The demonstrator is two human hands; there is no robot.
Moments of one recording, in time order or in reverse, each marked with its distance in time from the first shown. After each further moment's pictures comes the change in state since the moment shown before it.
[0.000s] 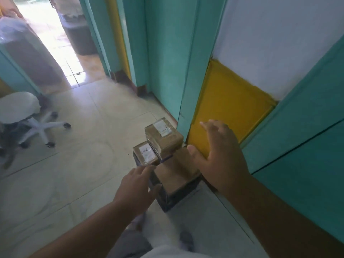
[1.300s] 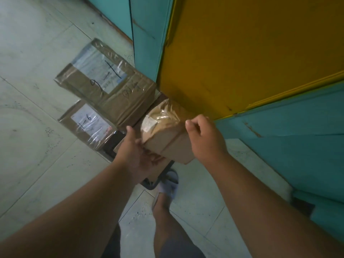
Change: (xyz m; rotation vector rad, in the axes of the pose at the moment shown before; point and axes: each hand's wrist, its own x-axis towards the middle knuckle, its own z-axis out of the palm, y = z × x) left_hand 0.319 -0.042 0.239 -1.587 -0.597 -0.984; right_hand 0.076 0.218 0.356 0.210 -0.306 0.713
